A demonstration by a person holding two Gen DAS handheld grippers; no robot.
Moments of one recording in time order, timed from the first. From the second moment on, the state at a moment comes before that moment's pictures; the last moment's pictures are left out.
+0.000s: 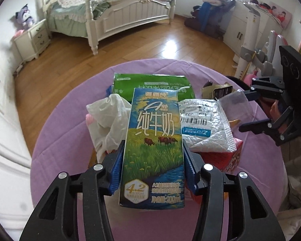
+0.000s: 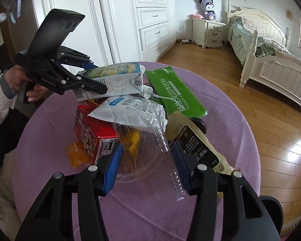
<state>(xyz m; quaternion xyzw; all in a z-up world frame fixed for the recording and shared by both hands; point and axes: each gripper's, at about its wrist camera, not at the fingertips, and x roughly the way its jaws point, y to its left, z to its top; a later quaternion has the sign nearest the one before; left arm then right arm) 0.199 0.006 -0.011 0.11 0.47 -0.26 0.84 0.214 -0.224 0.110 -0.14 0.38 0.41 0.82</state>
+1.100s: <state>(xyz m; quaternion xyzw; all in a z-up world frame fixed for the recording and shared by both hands) 0.181 -0.308 -0.007 -0.02 0.40 -0.37 0.84 0.214 -0.519 0.045 0.34 0.32 0.14 0.87</state>
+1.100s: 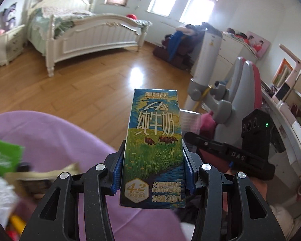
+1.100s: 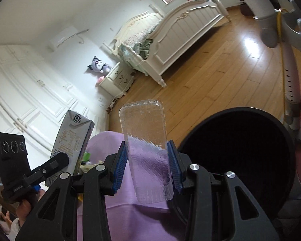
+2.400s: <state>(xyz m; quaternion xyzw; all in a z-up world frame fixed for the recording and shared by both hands) 0.193 -0.405 -0.062 0.06 0.46 -0.34 0.82 0.209 -0.561 -0.032 0.34 0.39 0.08 0.86</state>
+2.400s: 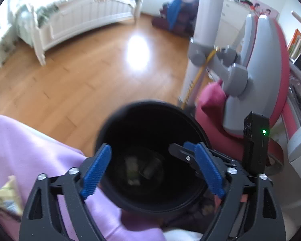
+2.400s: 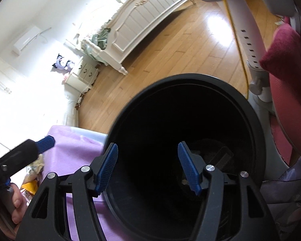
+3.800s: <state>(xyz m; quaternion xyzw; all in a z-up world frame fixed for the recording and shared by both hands) 0.153 0.097 -0.042 -0.16 0.42 -0.06 0.89 0.238 -0.142 0.099 -0.02 0.44 0.32 0.84</state>
